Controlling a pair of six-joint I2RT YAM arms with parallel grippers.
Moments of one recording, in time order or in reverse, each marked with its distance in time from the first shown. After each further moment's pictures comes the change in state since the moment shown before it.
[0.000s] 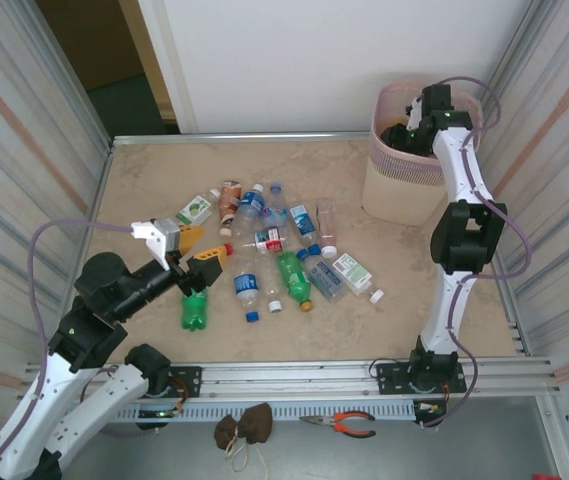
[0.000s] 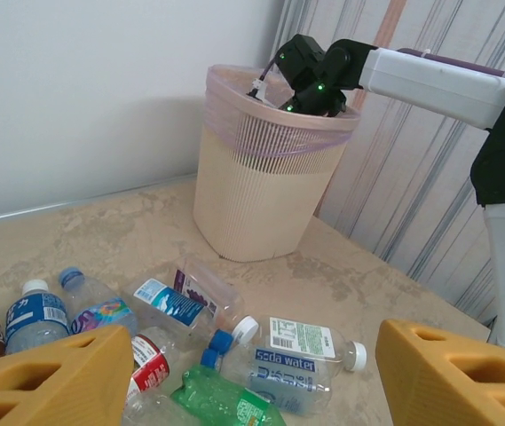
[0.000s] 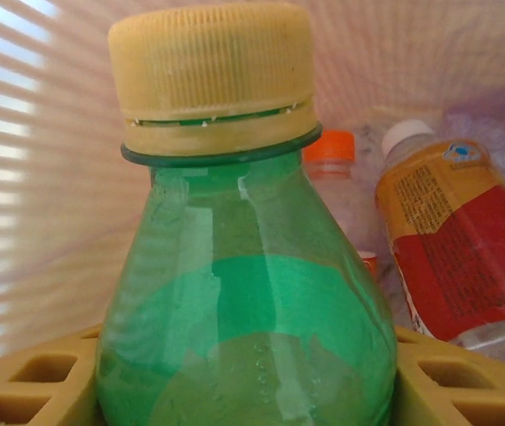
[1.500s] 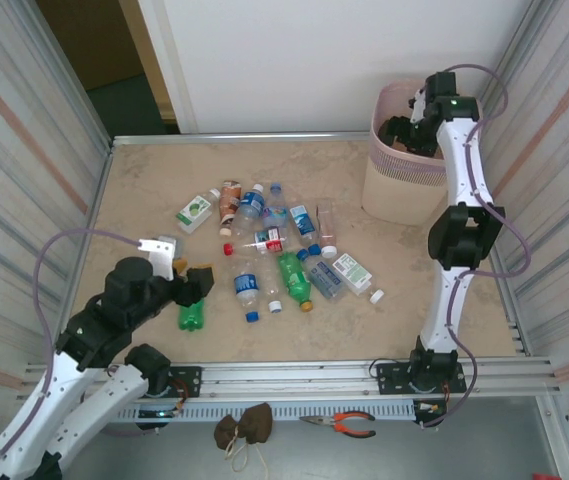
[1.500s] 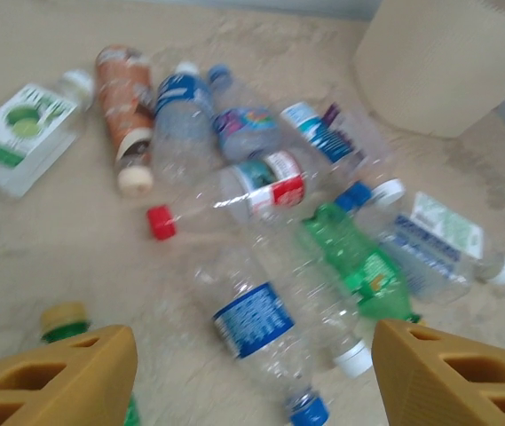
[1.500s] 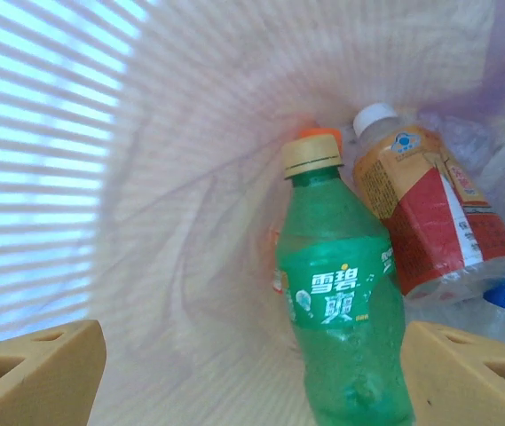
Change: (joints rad) left arm 0.000 -0.005 -0.065 -0.401 -0.296 -0.153; right arm 0.001 0.005 0.236 -0.221 0.037 -0.031
